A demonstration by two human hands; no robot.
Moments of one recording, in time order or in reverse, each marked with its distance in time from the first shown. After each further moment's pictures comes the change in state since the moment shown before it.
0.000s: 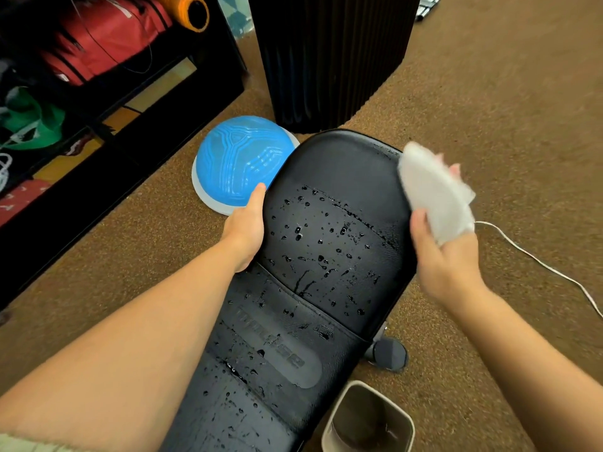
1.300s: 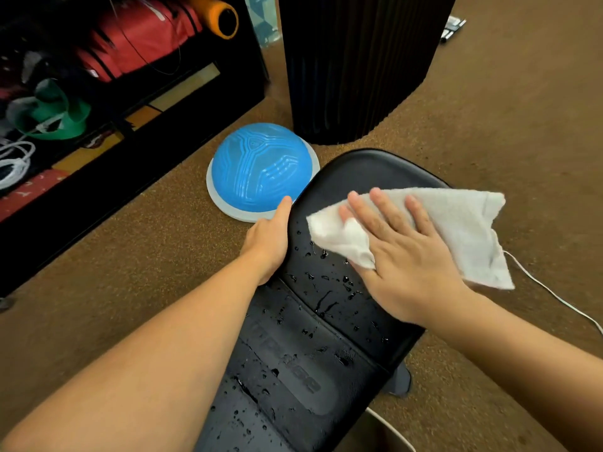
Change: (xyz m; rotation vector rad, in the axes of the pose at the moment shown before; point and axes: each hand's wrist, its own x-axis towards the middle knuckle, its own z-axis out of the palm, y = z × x) left_hand -0.001 0.002 -0.001 0.095 0.020 0.011; right_hand 0.021 -0.041 0.050 -1.036 -0.474 -0.529
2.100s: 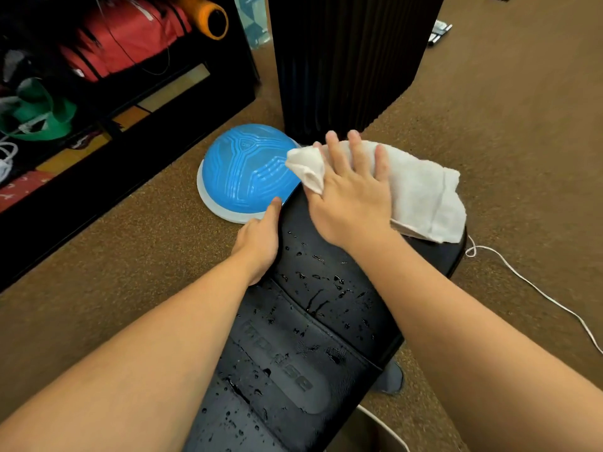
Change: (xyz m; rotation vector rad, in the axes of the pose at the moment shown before) left_hand 0.001 -0.002 0.000 0.014 0.016 0.026; right_hand 0.103 -0.027 -0.003 0.016 -0.002 0.292
